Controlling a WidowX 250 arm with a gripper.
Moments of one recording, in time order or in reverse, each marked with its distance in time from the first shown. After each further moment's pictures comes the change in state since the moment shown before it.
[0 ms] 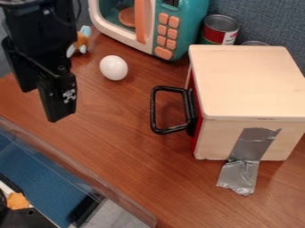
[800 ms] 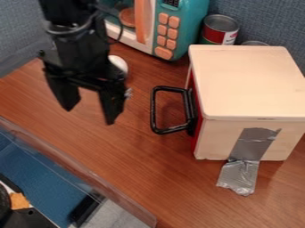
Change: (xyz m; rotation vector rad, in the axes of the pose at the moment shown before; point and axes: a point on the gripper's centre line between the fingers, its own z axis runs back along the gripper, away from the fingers) arm 0.047 -0.012 -0.038 -0.089 -0.090 0.448
